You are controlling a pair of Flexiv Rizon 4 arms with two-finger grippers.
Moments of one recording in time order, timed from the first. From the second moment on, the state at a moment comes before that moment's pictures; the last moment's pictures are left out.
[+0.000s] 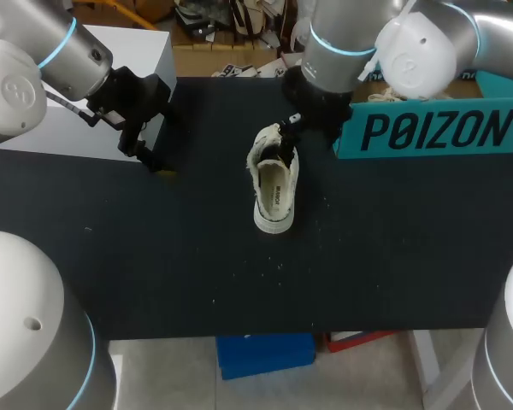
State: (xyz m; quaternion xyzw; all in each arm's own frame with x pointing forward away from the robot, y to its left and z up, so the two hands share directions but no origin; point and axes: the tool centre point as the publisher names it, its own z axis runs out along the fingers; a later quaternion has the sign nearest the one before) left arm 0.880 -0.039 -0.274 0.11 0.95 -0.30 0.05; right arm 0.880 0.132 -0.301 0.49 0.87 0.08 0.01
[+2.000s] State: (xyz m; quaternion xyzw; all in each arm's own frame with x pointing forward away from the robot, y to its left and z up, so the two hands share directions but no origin) left arm 0.880 -0.039 -0.274 0.11 0.95 -0.30 0.05; right arm 0.919 0.176 -0.391 0.54 0.83 0.11 -0.04
